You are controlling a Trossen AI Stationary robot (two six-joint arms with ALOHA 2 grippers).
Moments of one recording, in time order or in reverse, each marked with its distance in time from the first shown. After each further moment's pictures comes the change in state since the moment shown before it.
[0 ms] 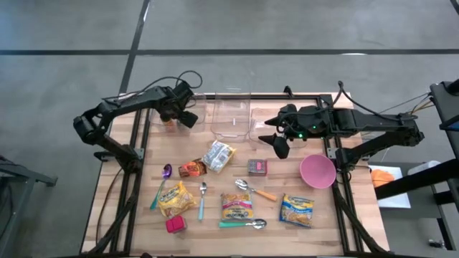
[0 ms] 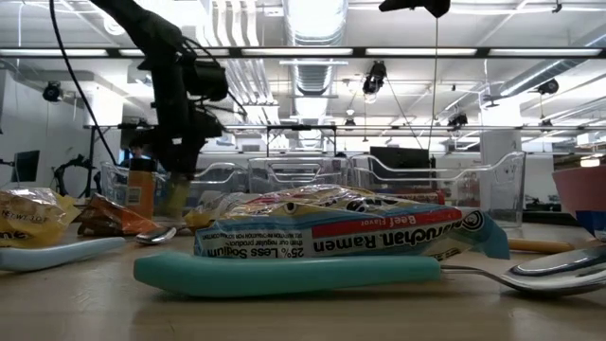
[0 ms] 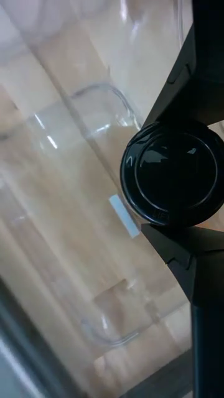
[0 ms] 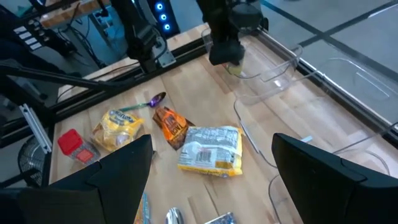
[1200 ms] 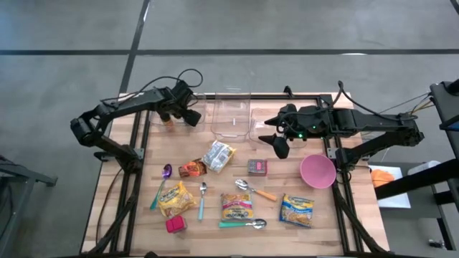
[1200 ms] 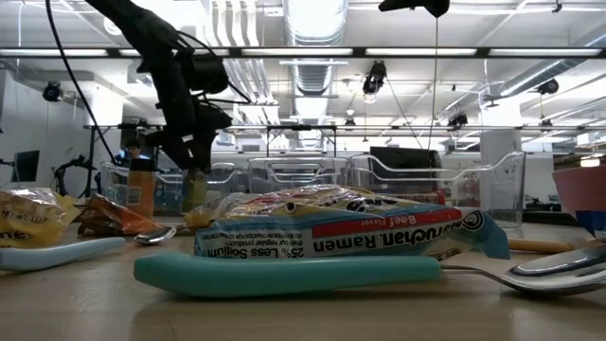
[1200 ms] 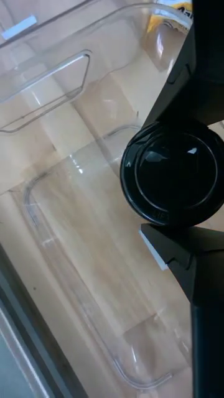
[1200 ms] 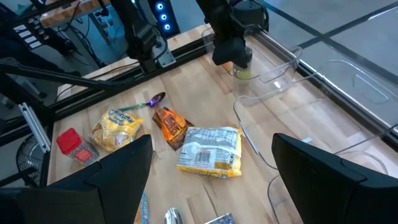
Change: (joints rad) left arm -0.009 -0.037 -0.038 0.154 0.071 -0.019; right arm 0.000 0.000 0.000 0.002 0.000 -0.011
